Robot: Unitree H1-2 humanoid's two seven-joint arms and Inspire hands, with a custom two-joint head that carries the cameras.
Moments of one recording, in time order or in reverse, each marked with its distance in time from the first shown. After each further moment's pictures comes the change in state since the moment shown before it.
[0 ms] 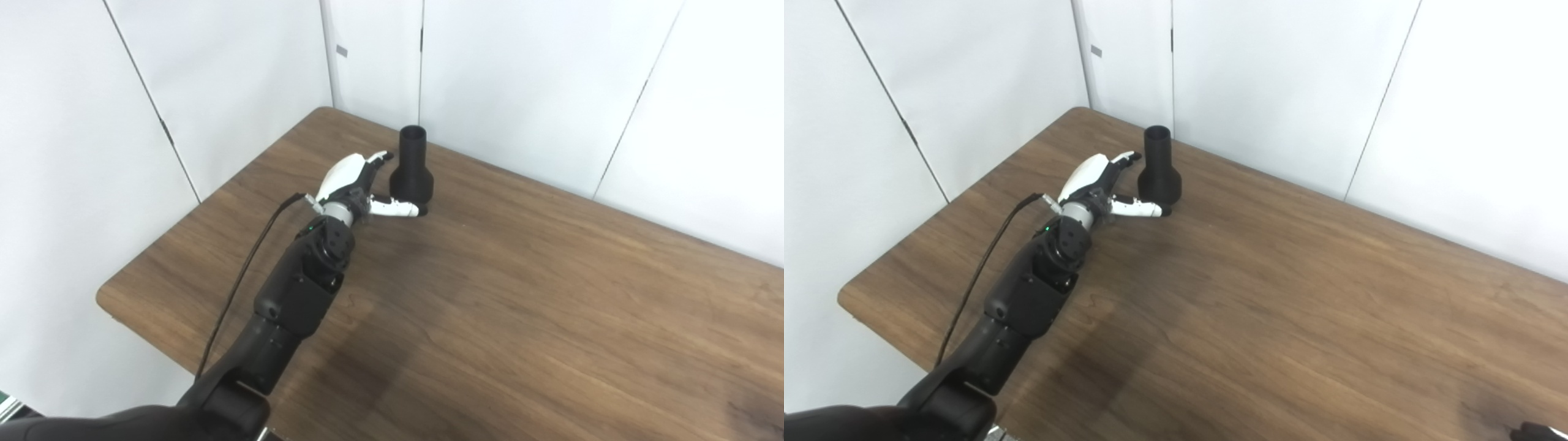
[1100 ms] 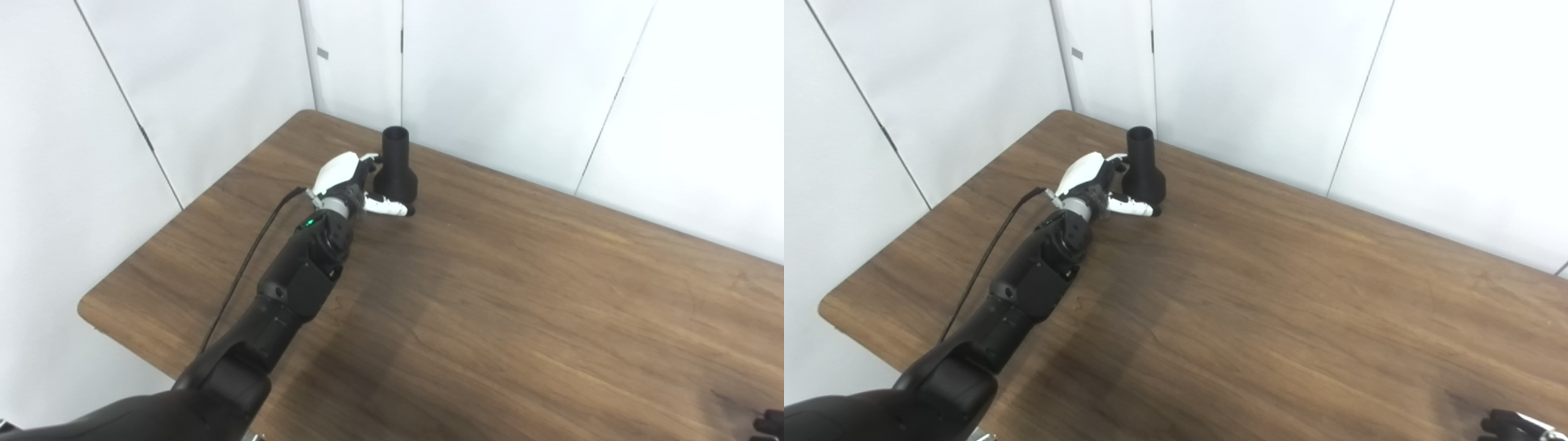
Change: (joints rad) left arm -0.098 0.048 -0.123 0.239 0.001 -0.030 0.101; right arm 0.023 0.013 0.034 -0.021 -0.057 -0.024 -0.019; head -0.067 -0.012
